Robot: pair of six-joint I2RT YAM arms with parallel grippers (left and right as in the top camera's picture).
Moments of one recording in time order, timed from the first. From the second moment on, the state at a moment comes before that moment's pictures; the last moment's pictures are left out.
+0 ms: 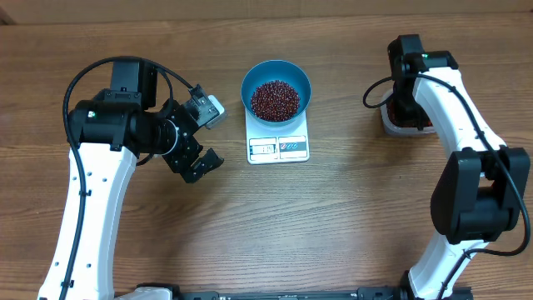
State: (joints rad) left arm -0.08 1.44 1.49 -1.30 0.43 0.76; right arm 0.05 1.99 1.62 -1.12 0.54 0.09
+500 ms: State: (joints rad) left arm -0.08 1.44 1.49 -1.30 0.43 0.76; right arm 0.05 1.99 1.64 -1.17 0.19 -0.05
